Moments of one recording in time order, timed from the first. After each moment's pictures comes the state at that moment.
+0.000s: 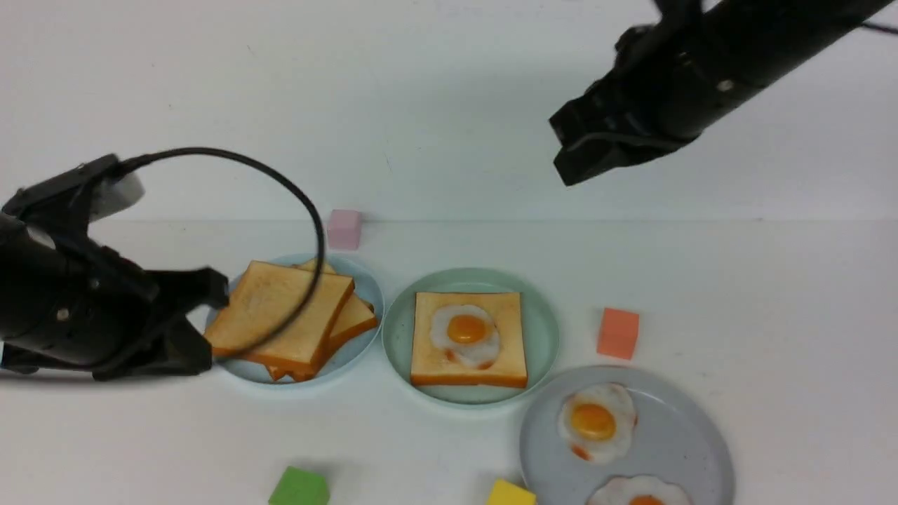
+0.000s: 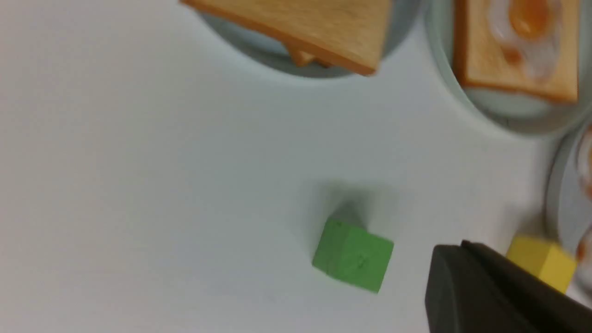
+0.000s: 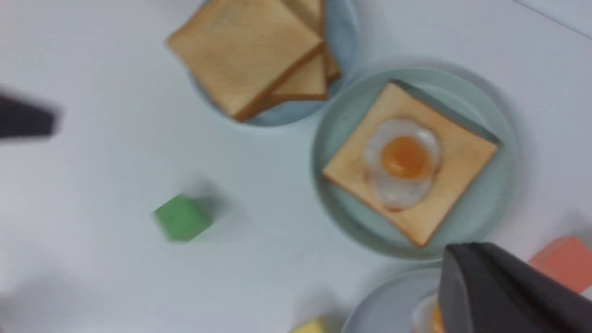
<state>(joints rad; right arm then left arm) 0.47 1.60 -1.72 0.33 1.12 -0.24 -0.07 1.32 -0.95 -0.43 0.81 -0.08</state>
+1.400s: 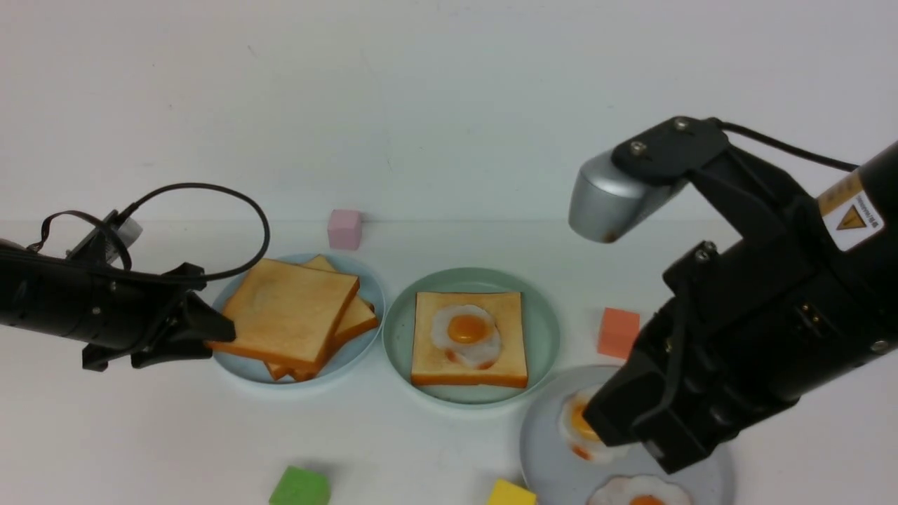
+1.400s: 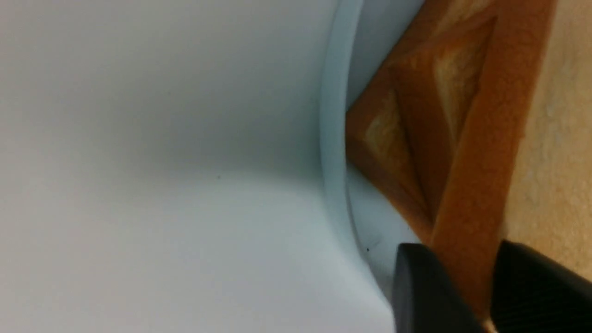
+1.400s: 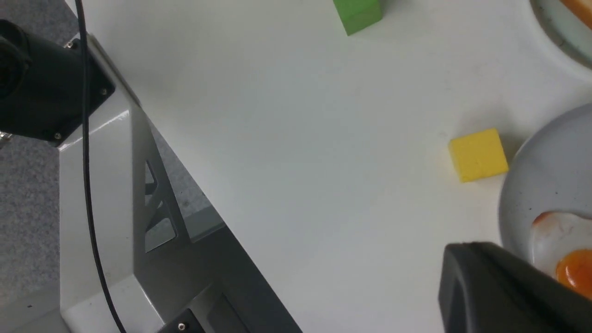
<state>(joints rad) 0.68 1.27 -1.27 0.40 1.15 -0.24 0.23 1.92 -1.10 -1.04 0.74 0.69</state>
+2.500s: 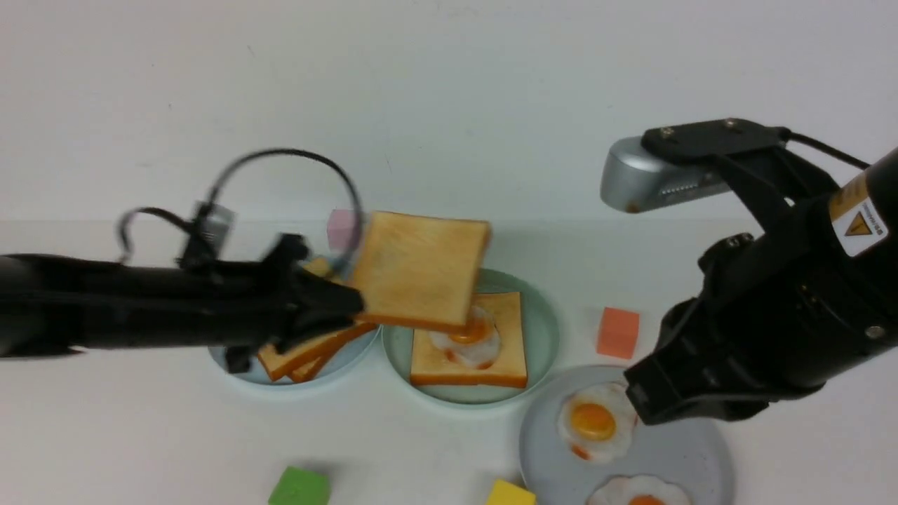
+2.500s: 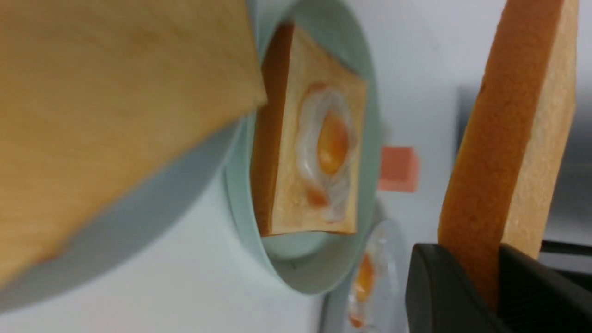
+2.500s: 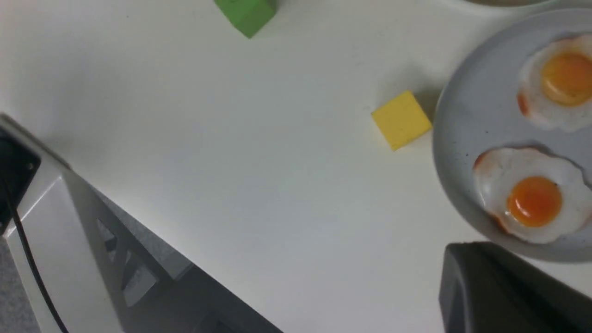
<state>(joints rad) 0.68 1.27 -1.27 0.23 1.17 0.09 -0.07 1.79 -0.89 -1.66 0.74 0.91</state>
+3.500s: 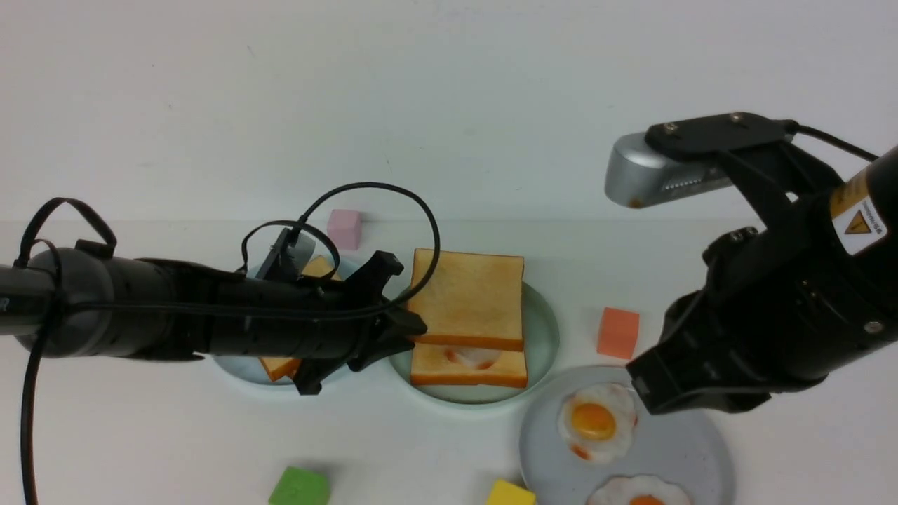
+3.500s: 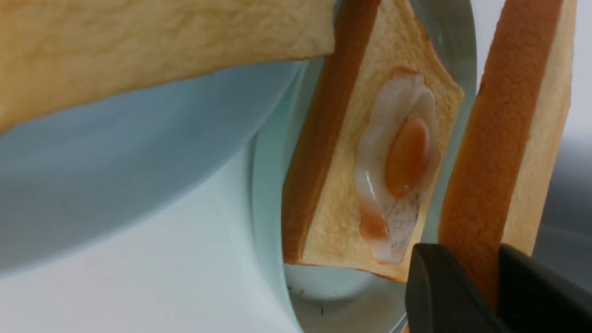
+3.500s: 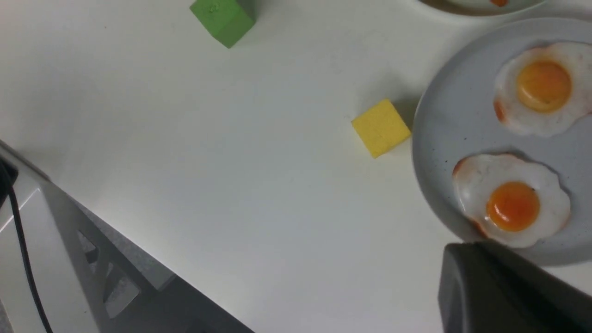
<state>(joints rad) 0.68 1.27 -1.27 0.20 1.16 0.10 -0.27 1.87 -0.97 -1.71 0.47 0.67</state>
